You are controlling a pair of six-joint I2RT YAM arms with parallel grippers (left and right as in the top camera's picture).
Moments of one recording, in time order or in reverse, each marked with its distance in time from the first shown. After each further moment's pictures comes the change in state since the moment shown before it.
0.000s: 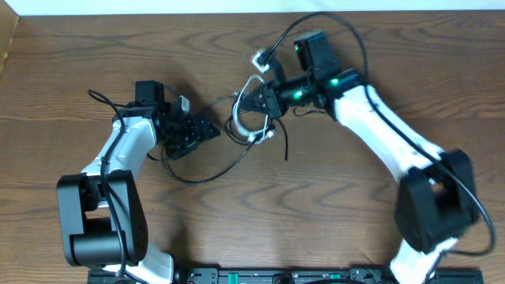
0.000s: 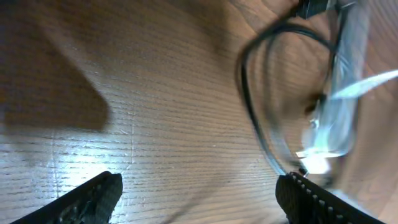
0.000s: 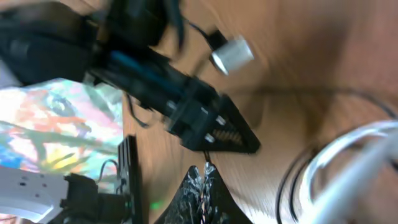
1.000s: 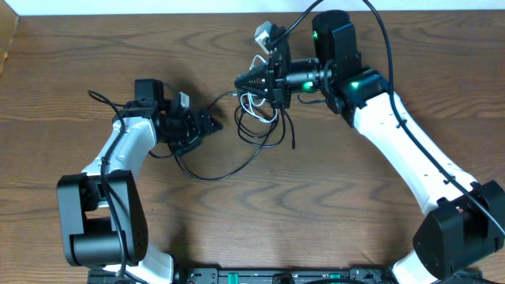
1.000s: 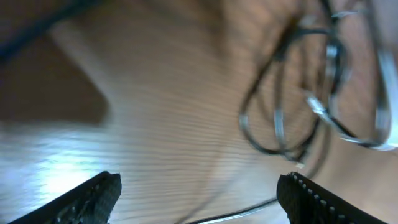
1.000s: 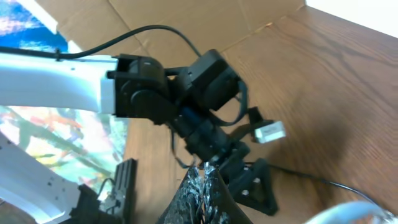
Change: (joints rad) left arm 0.000 0.000 -0.002 0.044 0.037 -0.085; right arm -0.013 -0.137 -0.001 0.193 -0.056 -0.015
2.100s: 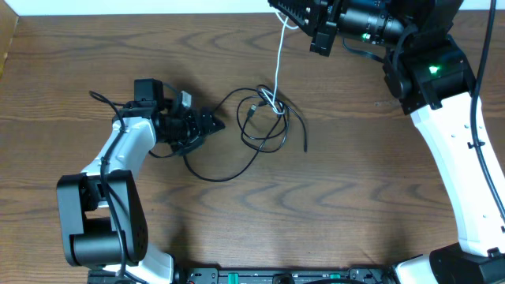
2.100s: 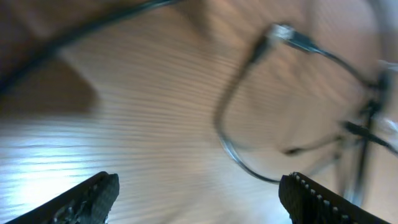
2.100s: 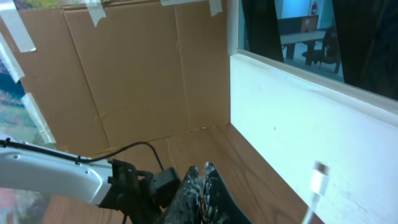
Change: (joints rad) left arm 0.000 0.000 0.000 0.022 0.140 0.040; right arm -0.113 -0.117 0.348 0.006 0.112 -0.009
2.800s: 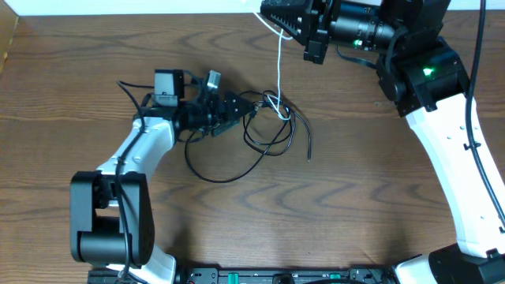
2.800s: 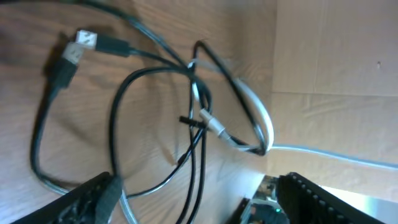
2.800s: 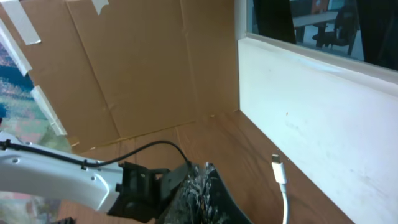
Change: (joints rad) left arm -0.142 0.000 -0.003 0.362 0.275 -0.194; right arm 0.035 0.000 0.000 -0.090 0.004 -0.022
